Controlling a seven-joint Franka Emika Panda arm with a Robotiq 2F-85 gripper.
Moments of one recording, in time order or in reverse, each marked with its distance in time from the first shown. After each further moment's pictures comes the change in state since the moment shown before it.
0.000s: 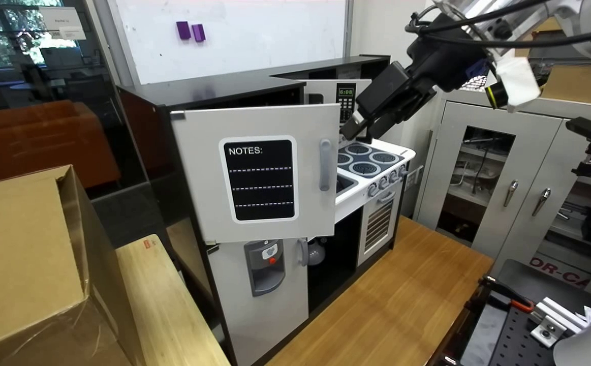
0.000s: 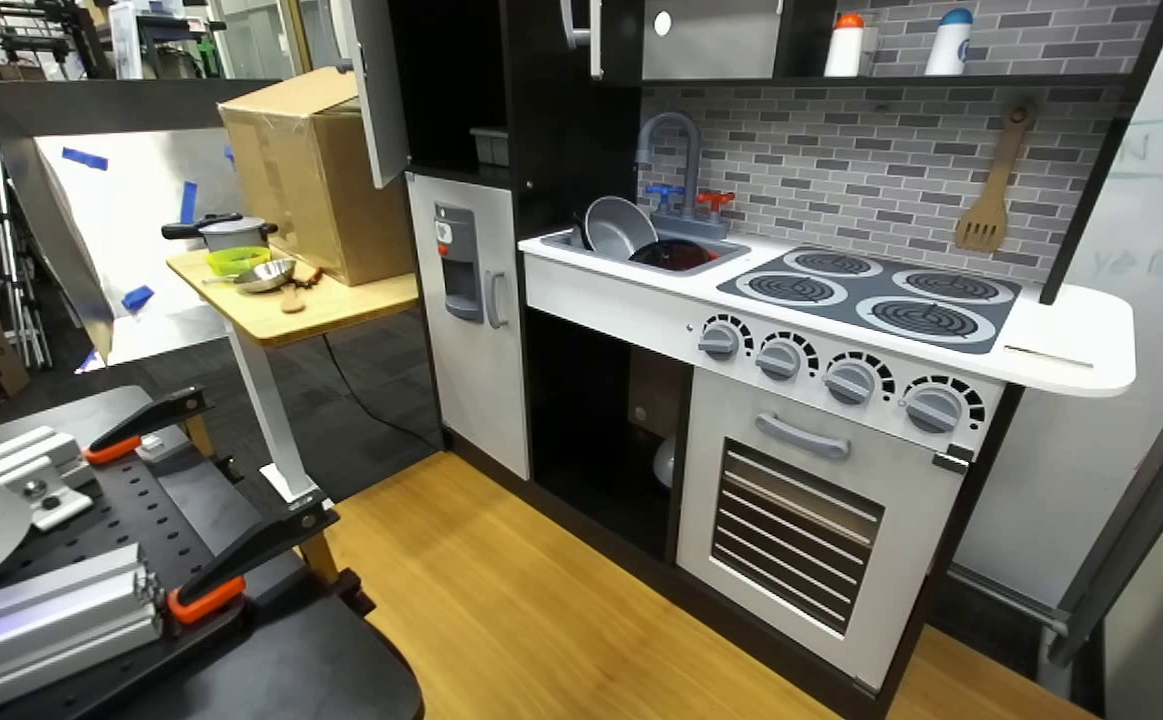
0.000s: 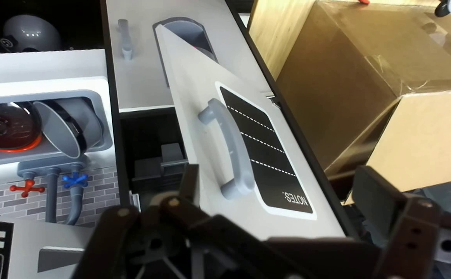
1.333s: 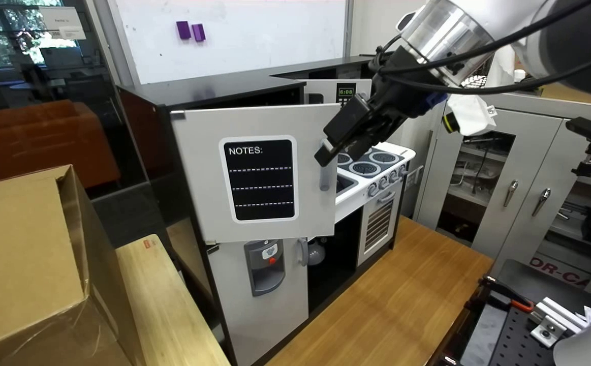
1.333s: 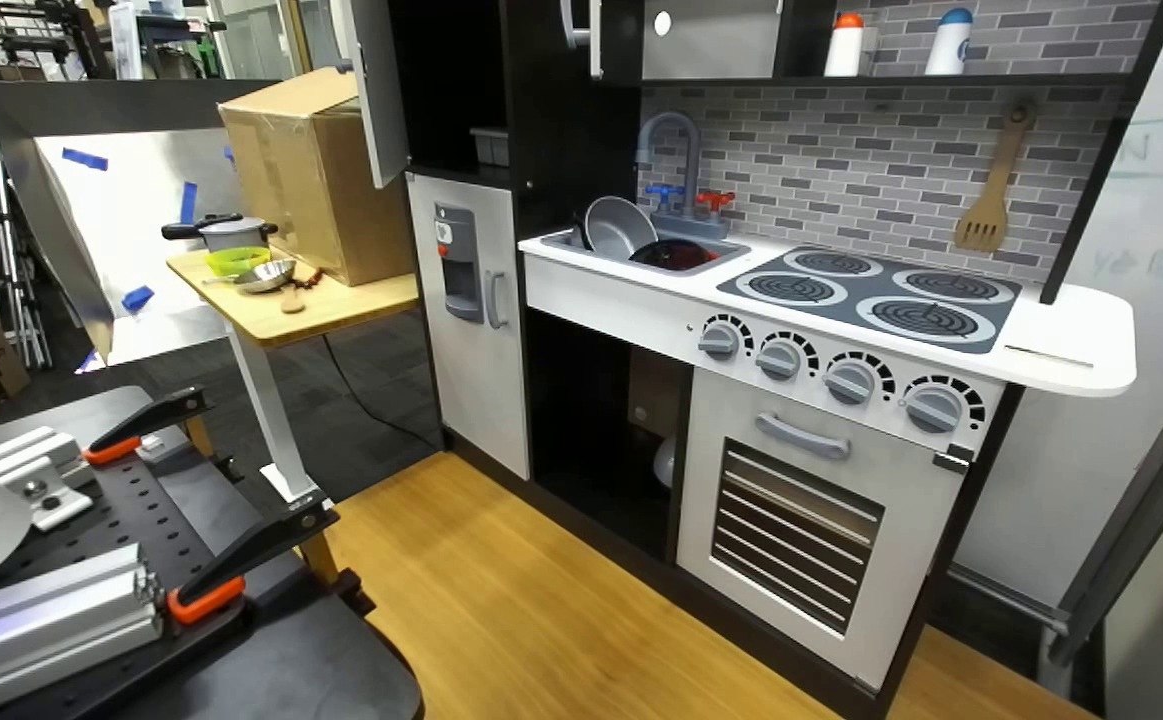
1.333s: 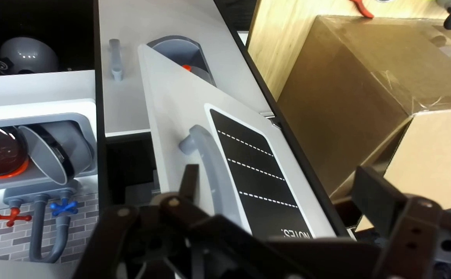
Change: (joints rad) arm 0.001 0.168 0.051 0.047 0.000 0.071 0.057
